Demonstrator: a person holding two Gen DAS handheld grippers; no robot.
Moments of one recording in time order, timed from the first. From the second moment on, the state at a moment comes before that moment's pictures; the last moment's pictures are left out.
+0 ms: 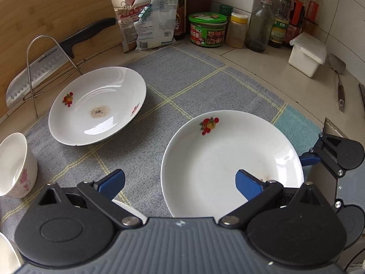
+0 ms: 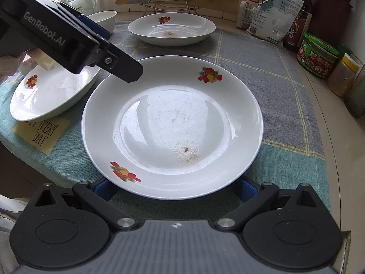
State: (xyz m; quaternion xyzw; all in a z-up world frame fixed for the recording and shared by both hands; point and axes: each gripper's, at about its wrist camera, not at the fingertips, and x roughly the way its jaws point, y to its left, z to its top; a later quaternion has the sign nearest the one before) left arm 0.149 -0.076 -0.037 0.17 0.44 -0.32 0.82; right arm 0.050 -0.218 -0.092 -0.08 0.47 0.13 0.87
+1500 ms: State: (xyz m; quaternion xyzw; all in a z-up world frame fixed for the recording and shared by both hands) left arm 0.218 -0.122 -0.071 0.22 0.54 -0.49 0.66; right arm 0.042 -0.232 -0.096 -0.09 0.41 0.18 0.89
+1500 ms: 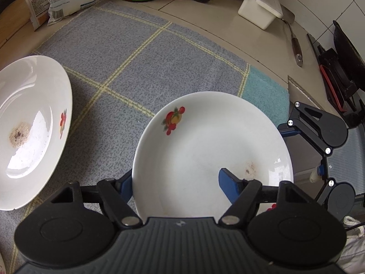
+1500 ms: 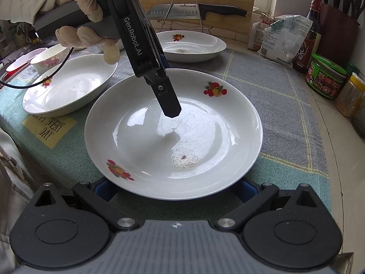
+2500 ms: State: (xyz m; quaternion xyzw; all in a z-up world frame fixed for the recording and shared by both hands) left arm 0.224 -0.120 -0.071 0.21 0.54 -0.50 0.64; right arm 0.049 -0.230 -0.092 -0.12 0.43 0.20 0.87
